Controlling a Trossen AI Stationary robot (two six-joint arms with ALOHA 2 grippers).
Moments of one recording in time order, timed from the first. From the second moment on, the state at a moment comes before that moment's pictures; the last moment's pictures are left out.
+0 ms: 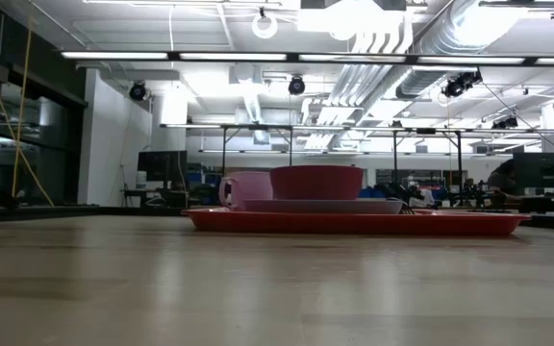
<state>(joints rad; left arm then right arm) -0.67 1.90 1.90 -1.28 -0.69 -1.32 0.96 1.57 1.16 -1.04 -0.09 0.49</state>
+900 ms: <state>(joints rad) -0.67 1.90 1.90 -1.53 -0.76 -1.49 0.92 1.57 0.87 -0.77 -0.17 0.49</state>
